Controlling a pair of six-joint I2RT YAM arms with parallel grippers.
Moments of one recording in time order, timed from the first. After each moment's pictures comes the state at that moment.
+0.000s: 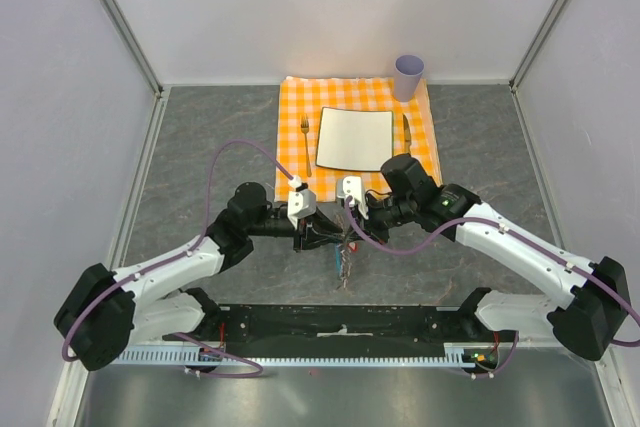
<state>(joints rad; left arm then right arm) -0.73 1.10 0.49 0.49 0.83 0.03 0.77 1.19 0.97 -0.54 -0.66 -0.43</state>
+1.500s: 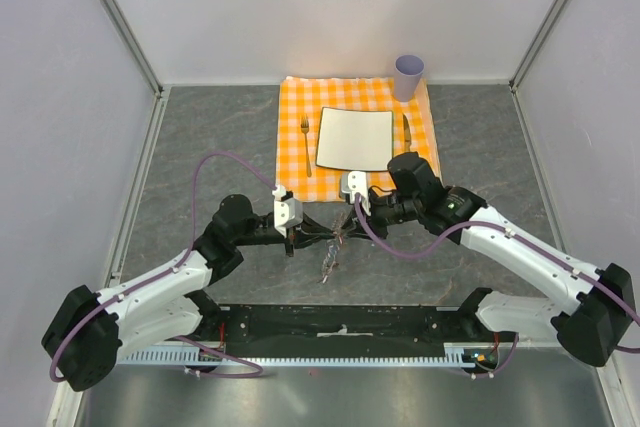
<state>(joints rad) -0.72 0.96 0.40 0.51 0.76 0.05 0.76 1.15 0.95 -0.43 -0.69 -0.40</state>
